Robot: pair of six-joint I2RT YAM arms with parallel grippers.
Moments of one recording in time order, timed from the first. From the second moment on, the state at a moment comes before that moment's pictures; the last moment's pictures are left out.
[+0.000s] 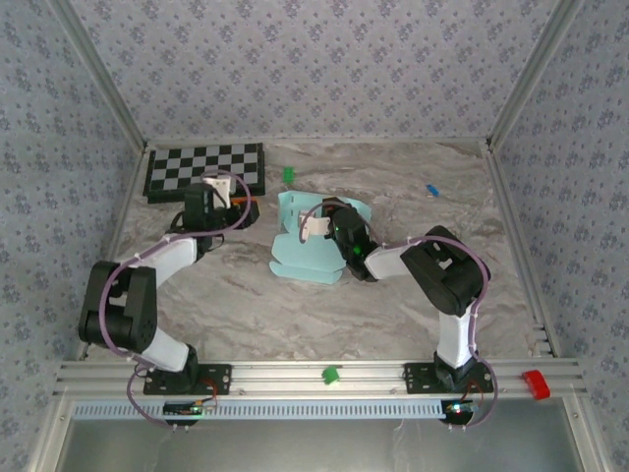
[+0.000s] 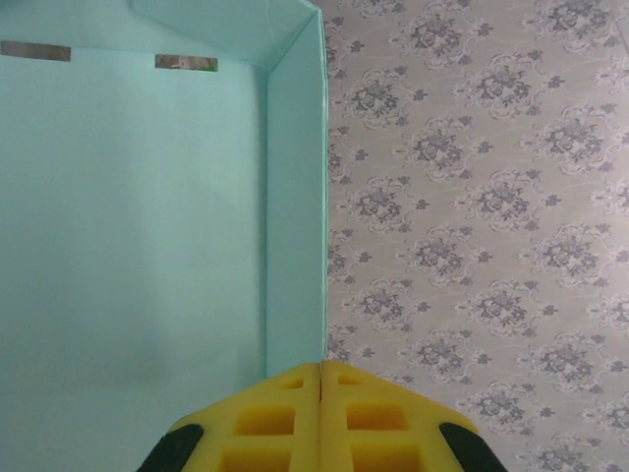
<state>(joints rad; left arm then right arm) -0.19 1.54 0.82 0.13 0.30 -0.33 0.70 1.90 0.86 0.86 0.38 -1.38</state>
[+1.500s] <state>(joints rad) -0.22 1.86 1.16 -0.14 0.47 -0.42 0.74 1.98 0.80 1.08 0.39 -1.48</state>
